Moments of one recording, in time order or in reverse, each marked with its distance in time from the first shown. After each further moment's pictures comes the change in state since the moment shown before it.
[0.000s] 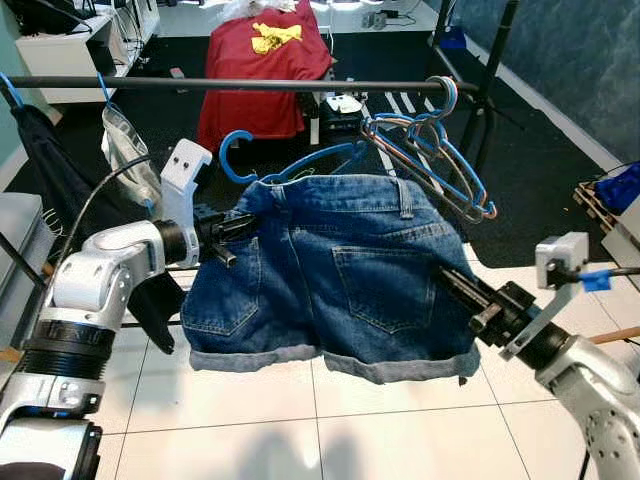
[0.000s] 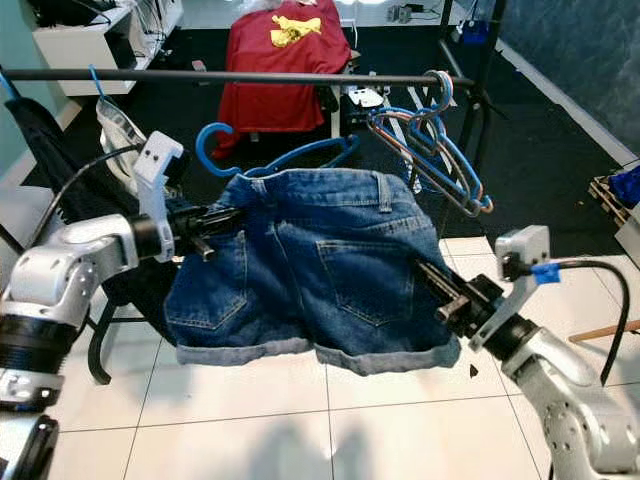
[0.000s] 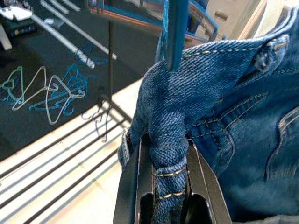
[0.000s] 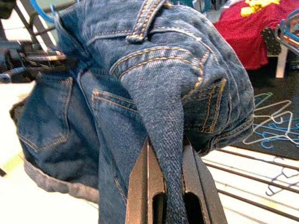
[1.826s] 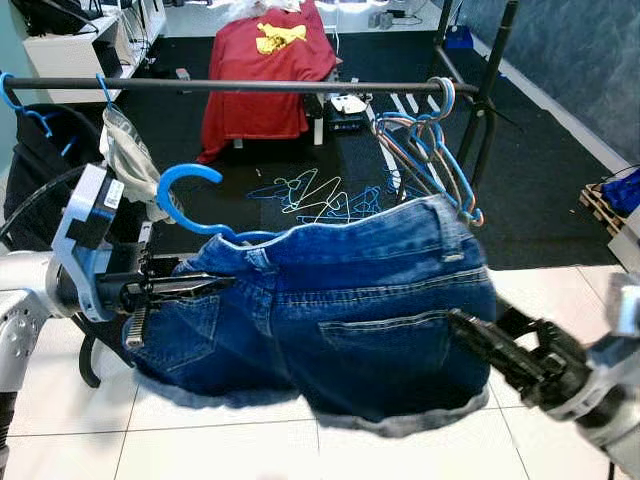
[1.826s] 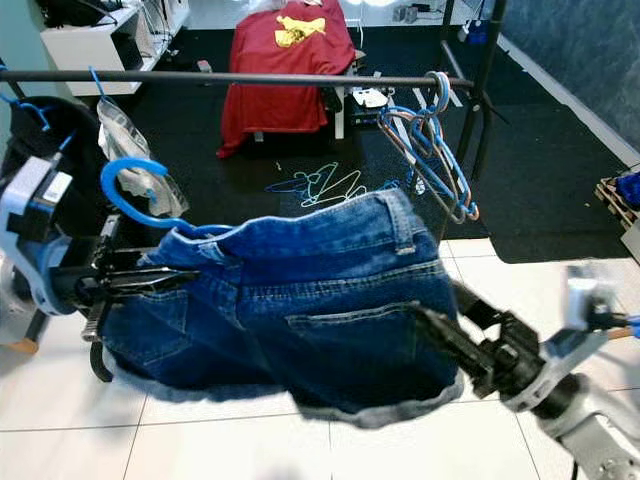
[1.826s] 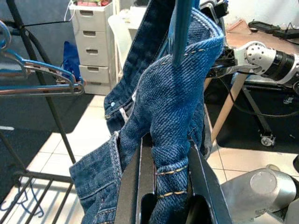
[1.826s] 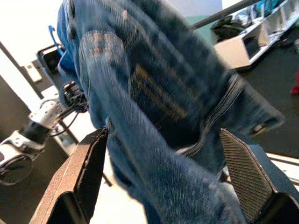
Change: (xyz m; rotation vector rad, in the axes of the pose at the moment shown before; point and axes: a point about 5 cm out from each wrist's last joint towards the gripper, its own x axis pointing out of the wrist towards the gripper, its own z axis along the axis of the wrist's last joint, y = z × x) left arm -0.092 -0.029 0.016 0.226 -0.177 -0.722; right arm -0.045 0.034 0.011 0.313 -0.124 0.368
